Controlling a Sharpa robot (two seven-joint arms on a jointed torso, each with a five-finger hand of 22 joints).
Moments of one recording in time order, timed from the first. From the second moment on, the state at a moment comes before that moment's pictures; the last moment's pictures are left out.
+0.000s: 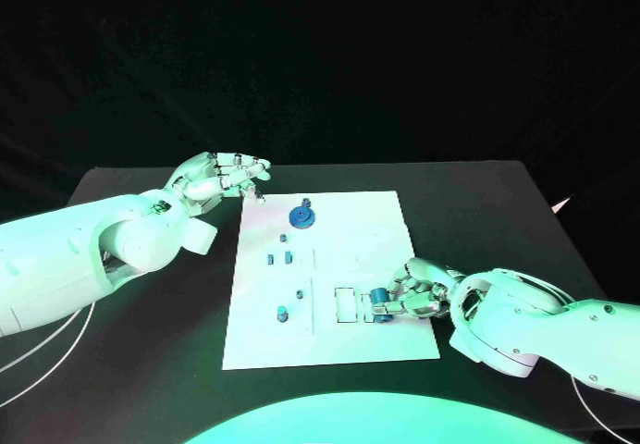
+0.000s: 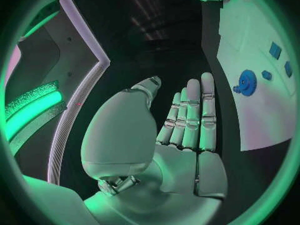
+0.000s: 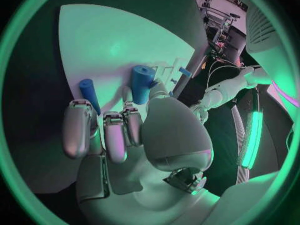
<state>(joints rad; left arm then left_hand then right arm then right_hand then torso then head) 1.17 -0.92 -0.03 1.46 -0.15 -0.08 0.34 1.38 -0.20 0.32 0.23 0.21 0.78 0.20 0.29 0.28 0.84 0.15 0.54 0.21 0.98 0.08 0.94 0.52 0.18 1.01 0.17 0.55 0.59 1.07 -1.02 -0.21 1.89 -1.19 -0.38 -0.48 1.36 -0.02 -0.18 0.29 0.26 0.88 0.11 0.44 0.58 1.43 0.03 1.42 1.31 1.46 -0.03 1.54 1.31 0.06 1.46 0.07 1.27 1.31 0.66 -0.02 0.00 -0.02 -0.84</state>
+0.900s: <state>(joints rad) 1.17 -0.91 -0.03 1.45 -0.15 -0.07 0.33 1.39 -0.19 0.32 0.23 0.21 0.78 0.20 0.29 0.28 0.84 0.15 0.55 0.21 0.98 0.08 0.94 0.51 0.18 1.01 0.17 0.54 0.59 1.14 -1.07 -0.21 1.96 -0.88 -0.42 -0.47 1.33 -0.20 0.34 0.28 0.37 0.92 0.12 0.38 0.46 1.44 0.02 1.41 1.31 1.46 -0.04 1.54 1.31 0.06 1.47 0.06 1.26 1.31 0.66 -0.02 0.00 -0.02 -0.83</state>
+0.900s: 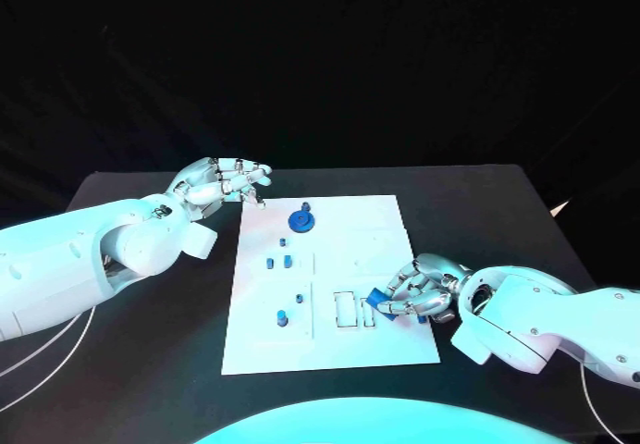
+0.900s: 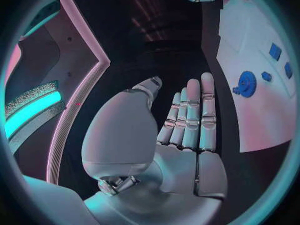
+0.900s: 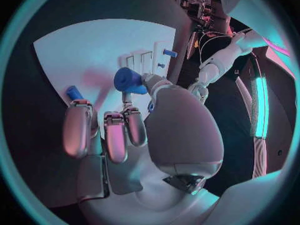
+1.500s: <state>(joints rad) 1.17 -0.92 -0.04 1.46 -0.15 -0.06 0.33 1.39 -0.19 0.32 0.23 0.21 0.78 0.20 0.29 0.28 0.84 0.15 0.55 0.21 0.98 0.08 0.94 0.51 0.18 1.01 0.17 0.54 0.59 1.14 -0.96 -0.21 1.93 -0.91 -0.42 -0.48 1.20 -0.21 0.34 0.29 0.31 0.94 0.11 0.42 0.50 1.44 0.02 1.41 1.31 1.46 -0.04 1.54 1.31 0.06 1.47 0.06 1.26 1.31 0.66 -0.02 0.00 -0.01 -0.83</state>
